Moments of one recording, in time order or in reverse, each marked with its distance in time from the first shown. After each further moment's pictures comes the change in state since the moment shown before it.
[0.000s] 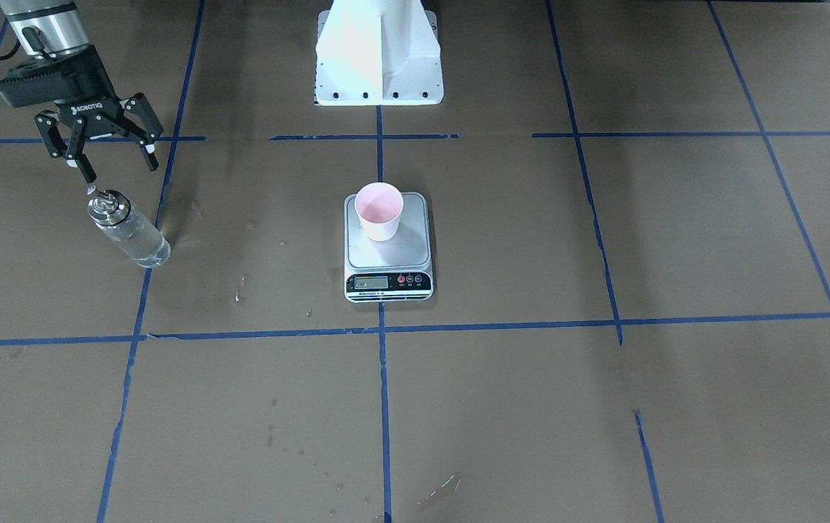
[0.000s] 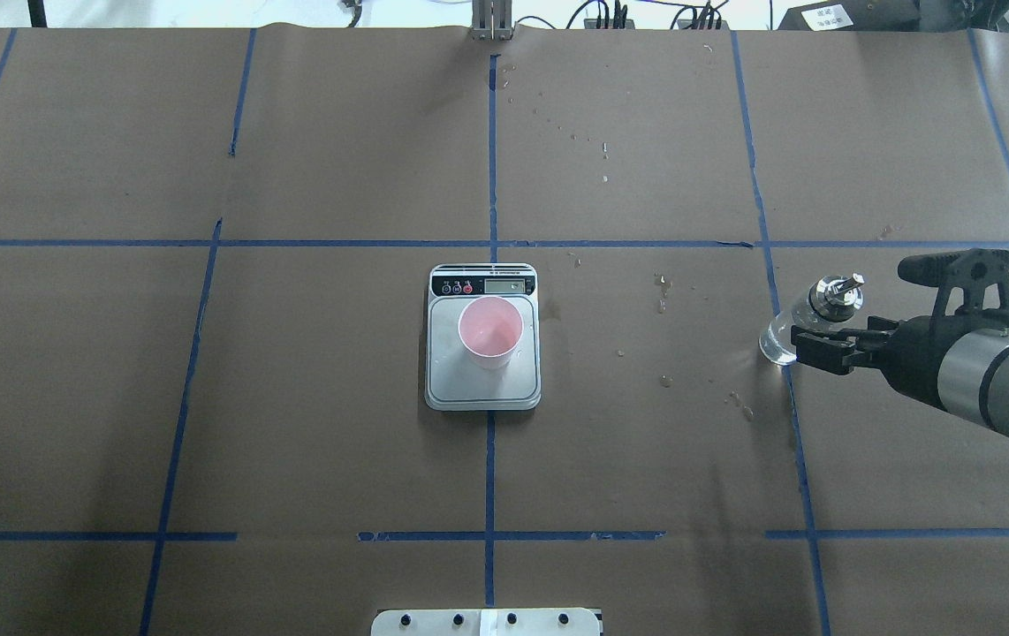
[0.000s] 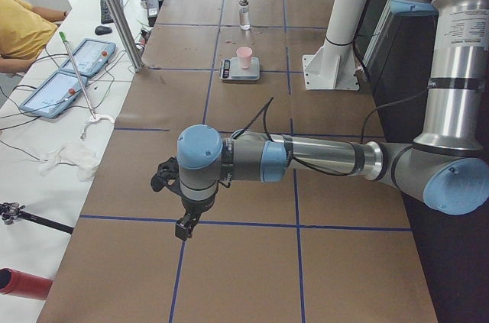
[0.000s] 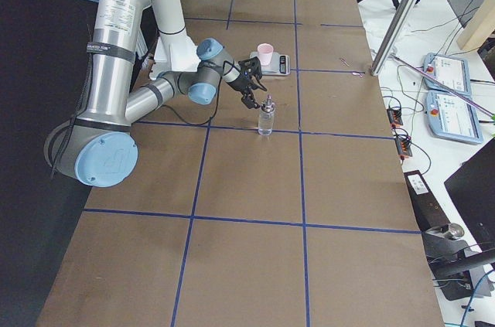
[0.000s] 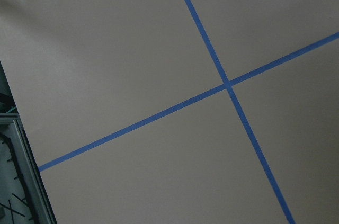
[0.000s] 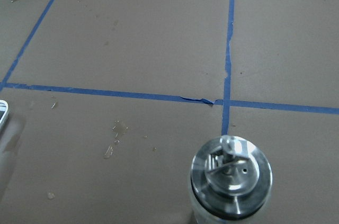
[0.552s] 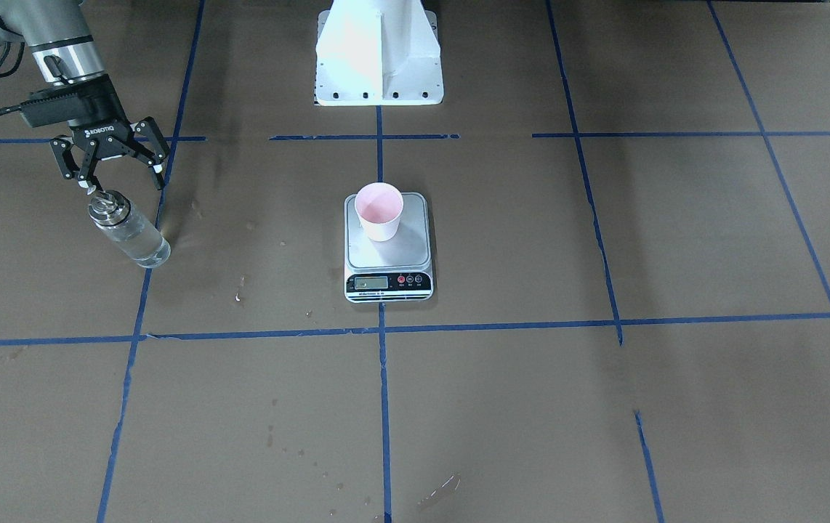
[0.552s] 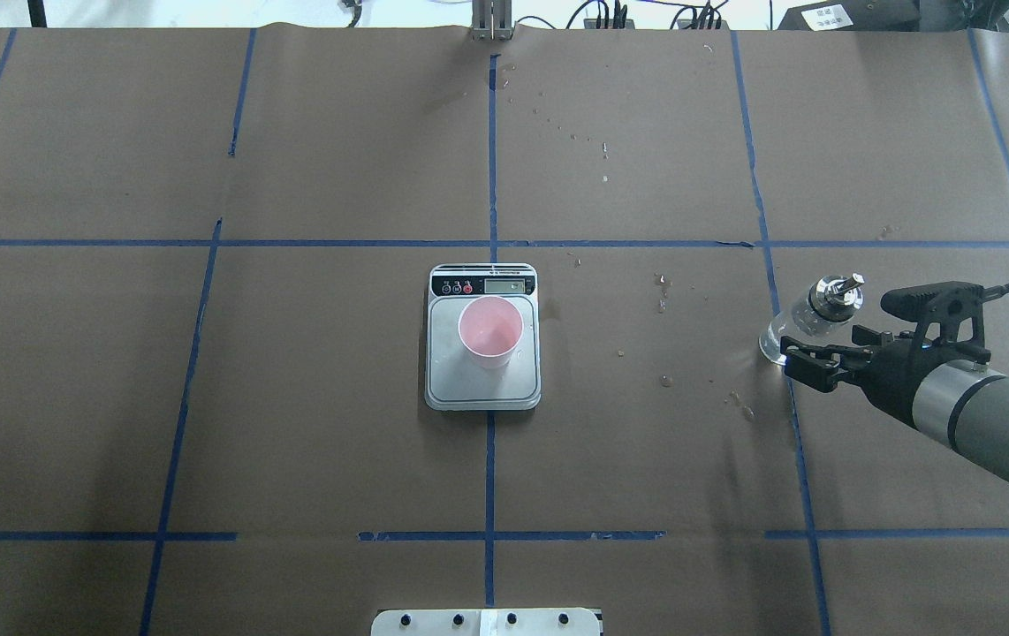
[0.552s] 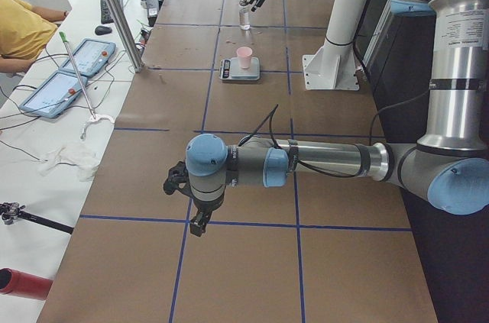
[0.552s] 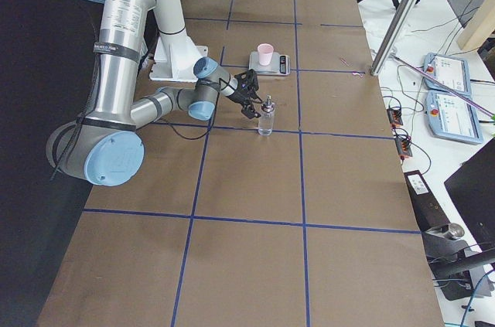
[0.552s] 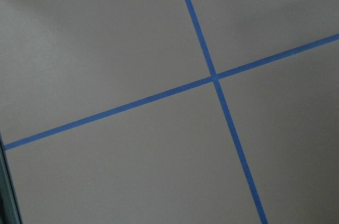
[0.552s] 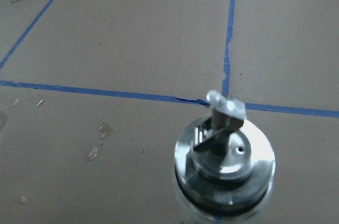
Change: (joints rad) left arm 0.100 0.012 -0.002 -0.044 -0.012 -0.024; right arm -0.076 -0.003 -0.117 0.142 -0.147 0.001
